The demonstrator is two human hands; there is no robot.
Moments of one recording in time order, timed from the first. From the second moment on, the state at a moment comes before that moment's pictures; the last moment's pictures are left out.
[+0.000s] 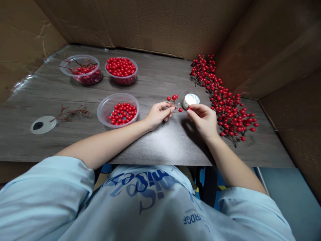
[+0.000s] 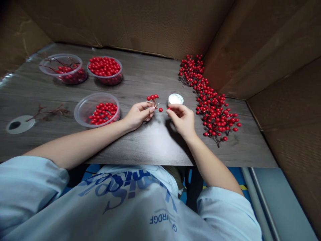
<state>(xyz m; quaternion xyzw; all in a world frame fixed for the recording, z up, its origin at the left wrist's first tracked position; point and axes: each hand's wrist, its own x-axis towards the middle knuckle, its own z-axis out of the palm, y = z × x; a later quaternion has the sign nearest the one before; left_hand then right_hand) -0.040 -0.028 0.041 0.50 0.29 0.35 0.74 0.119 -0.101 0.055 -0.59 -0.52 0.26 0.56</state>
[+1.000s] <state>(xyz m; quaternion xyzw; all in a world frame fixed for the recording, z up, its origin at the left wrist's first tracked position) -0.042 -0.027 0.041 0.59 0.26 0.29 0.70 0.115 -0.102 0.060 -0.61 -0.51 0.28 0.54</state>
